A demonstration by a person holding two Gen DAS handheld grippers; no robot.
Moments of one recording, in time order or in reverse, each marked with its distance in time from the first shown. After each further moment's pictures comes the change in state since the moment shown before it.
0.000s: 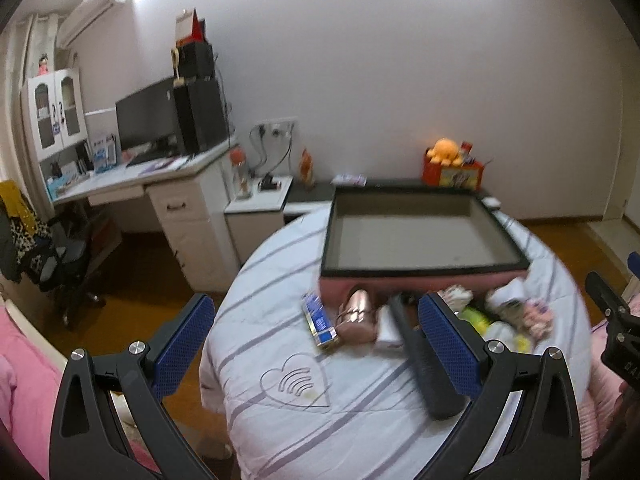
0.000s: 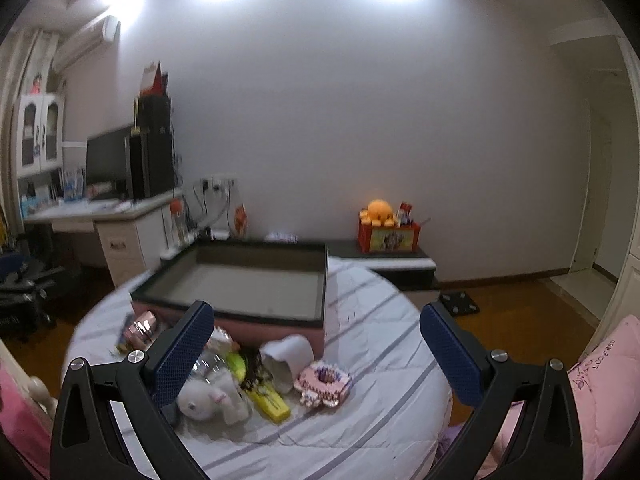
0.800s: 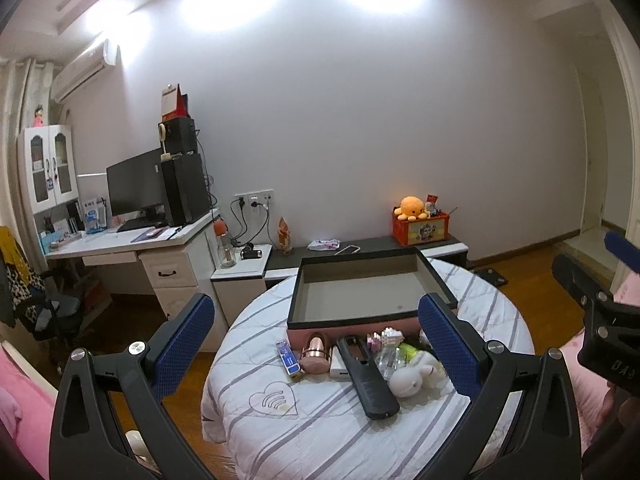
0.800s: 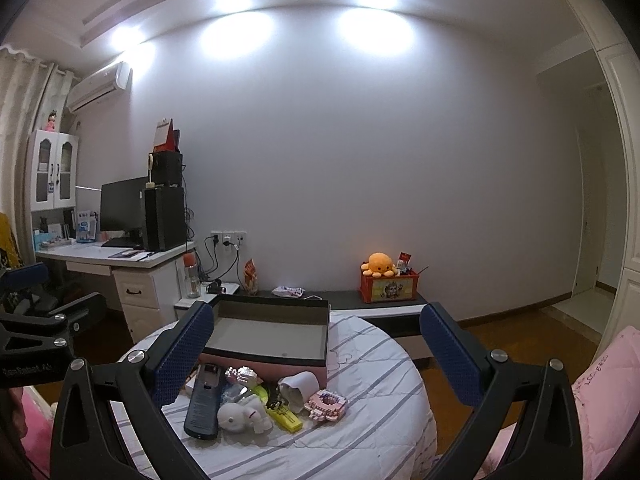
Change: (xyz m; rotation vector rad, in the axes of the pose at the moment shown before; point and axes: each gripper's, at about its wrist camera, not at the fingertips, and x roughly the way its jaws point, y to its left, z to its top) left arm -0.123 -0.030 0.015 0.057 -0.260 -0.081; right arm -0.111 -0.002 0.030 0.038 -0.224 0.004
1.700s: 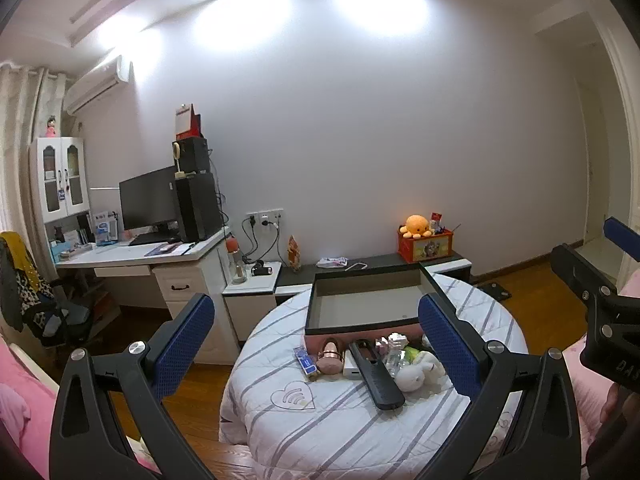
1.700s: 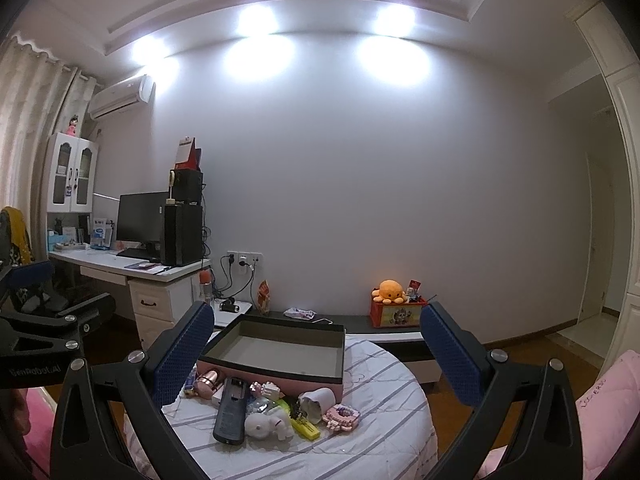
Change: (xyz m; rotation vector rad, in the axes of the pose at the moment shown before) left arm -0.057 0.012 0.000 0.009 -0.072 0.025; right arm -0.048 0.023 0.013 -0.043 -0.093 0.028
